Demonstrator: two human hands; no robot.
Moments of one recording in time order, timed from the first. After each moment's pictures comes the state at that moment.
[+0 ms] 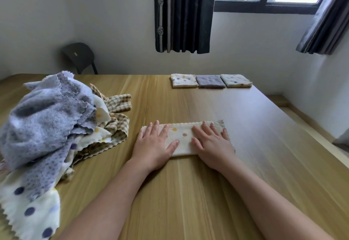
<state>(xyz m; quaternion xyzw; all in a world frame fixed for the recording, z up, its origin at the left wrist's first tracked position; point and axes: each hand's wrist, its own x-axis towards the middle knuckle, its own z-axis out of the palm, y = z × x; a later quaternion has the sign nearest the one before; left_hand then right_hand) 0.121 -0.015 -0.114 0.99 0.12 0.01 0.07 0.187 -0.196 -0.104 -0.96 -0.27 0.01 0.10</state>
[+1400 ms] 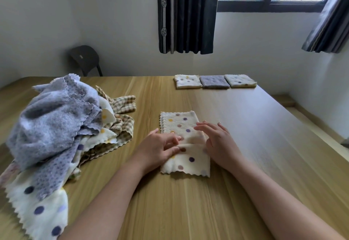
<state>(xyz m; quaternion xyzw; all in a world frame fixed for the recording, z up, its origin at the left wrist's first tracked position) 0.111 0.002 -0.107 0.95 -0.06 0.12 0.29 0.200 -0.202 -0.107 -0.88 -0.36 -0.09 0.28</state>
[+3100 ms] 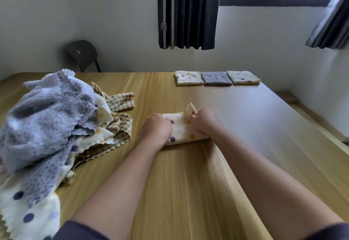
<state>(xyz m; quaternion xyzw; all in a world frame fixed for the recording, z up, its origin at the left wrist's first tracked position) 0.163 -0.014 -0.070 0.90 0.33 0.08 0.27 0.260 -0.128 -0.086 -0.95 -0.10 0.09 0.29</state>
